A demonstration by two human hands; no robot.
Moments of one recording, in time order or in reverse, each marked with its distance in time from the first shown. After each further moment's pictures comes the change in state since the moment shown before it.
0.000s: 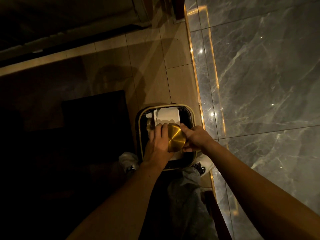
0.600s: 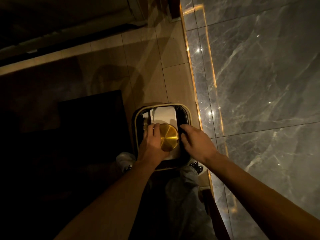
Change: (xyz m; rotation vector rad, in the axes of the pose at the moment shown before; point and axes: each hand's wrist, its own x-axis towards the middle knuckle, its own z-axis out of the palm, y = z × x) left_hand 0.005 -0.008 -0.002 -0.070 -0.033 -0.071; right_hand -0.018 0.029 -0.007 -0.705 0.169 -0.656
